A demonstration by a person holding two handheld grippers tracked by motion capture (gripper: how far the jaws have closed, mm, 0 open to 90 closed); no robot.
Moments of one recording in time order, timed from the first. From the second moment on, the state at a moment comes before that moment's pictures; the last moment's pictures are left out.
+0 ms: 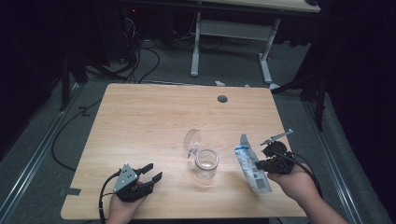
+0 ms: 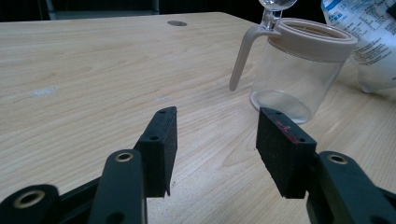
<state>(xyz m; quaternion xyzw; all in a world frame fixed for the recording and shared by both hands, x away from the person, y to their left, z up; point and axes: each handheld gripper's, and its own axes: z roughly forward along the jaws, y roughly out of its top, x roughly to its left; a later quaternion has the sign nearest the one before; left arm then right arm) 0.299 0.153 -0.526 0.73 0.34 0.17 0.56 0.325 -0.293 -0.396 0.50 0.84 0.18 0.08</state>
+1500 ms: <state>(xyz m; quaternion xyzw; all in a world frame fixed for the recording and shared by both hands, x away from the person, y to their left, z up) 0.296 0.150 -0.527 0.74 0.34 0.19 0.55 0.331 -0.280 -0.384 0.49 0.86 0.10 0.04</state>
